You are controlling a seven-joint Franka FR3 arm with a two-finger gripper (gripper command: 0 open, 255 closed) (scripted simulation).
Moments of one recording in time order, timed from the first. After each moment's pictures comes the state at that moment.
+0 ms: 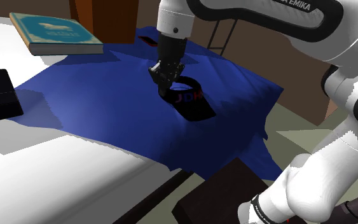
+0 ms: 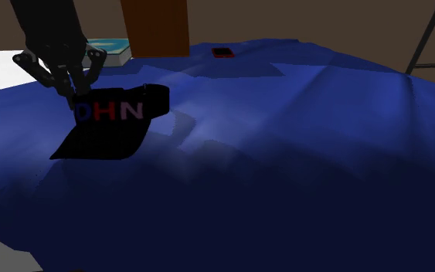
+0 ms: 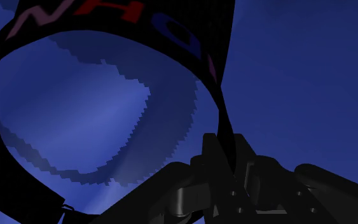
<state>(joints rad) 0.21 0.07 0.38 -1.52 0.00 1.49 0.41</state>
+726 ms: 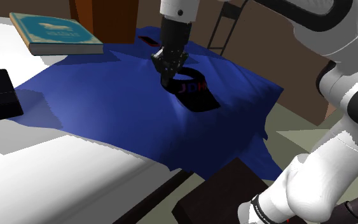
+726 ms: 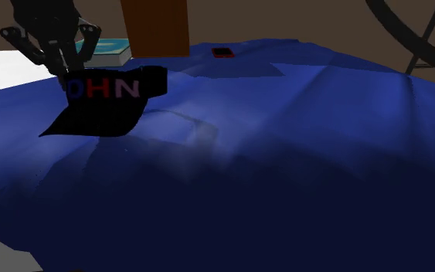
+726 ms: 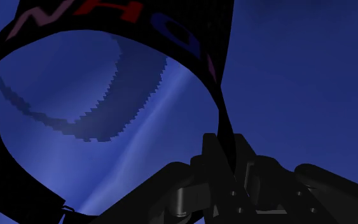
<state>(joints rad) 0.22 0.10 0.39 -1.39 -0.01 1.39 0.42</state>
